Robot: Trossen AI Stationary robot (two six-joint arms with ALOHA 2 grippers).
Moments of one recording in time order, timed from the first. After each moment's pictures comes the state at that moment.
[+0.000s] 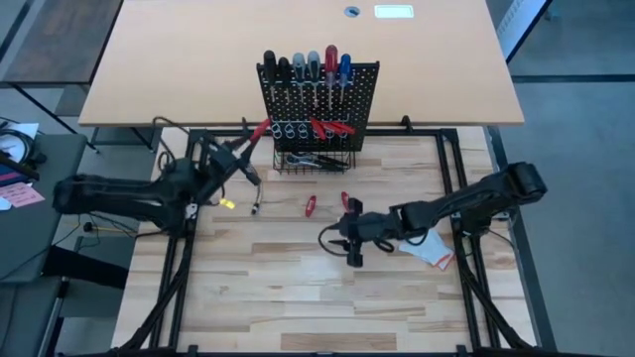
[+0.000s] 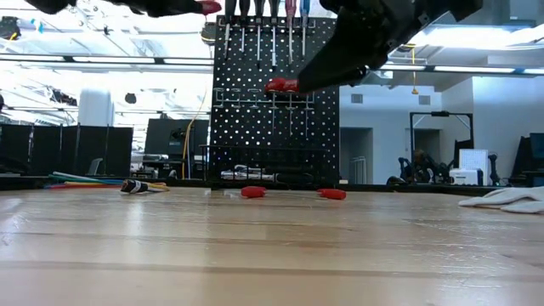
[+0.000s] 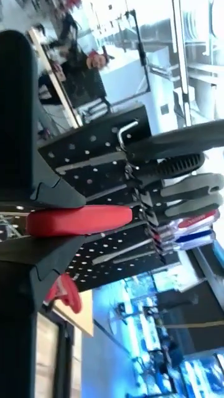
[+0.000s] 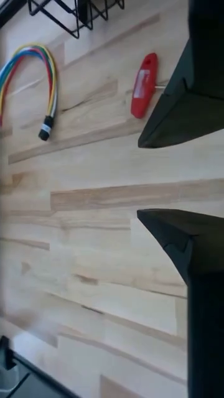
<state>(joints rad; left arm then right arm) 0.10 0.86 0.56 0.67 -0.70 0.56 0.22 1.55 0.91 0.04 0.24 0.13</state>
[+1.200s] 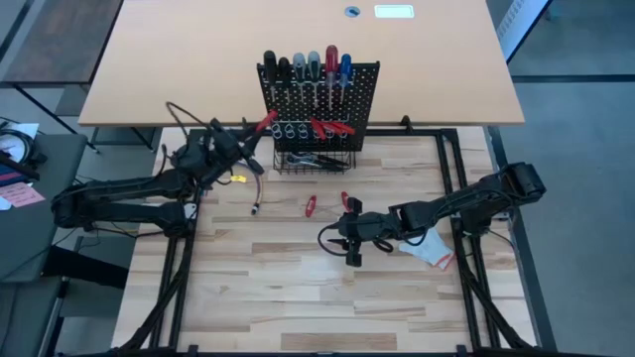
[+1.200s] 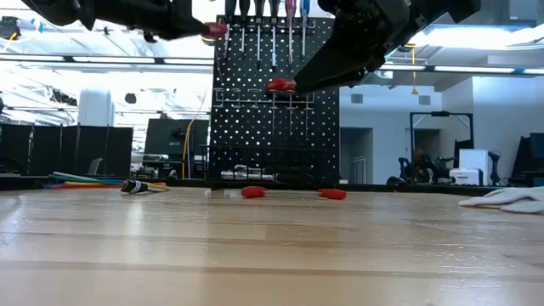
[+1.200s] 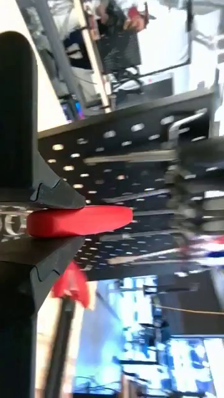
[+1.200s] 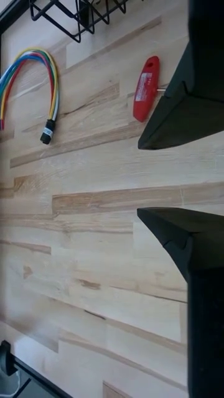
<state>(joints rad) 0.36 0.90 0.56 0.57 -0.42 0.25 0.22 1.56 0.91 0.05 0.25 0.13</state>
